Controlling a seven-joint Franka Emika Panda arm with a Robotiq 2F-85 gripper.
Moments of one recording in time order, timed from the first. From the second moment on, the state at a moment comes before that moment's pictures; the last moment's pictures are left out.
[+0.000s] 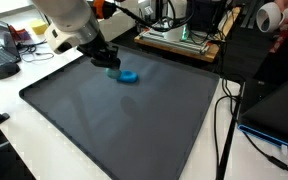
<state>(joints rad) 0.04 0.69 0.06 -1.31 -0.26 1.55 -0.22</state>
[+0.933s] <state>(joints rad) -0.14 0.52 0.06 -1.54 -0.02 1.82 -0.43</state>
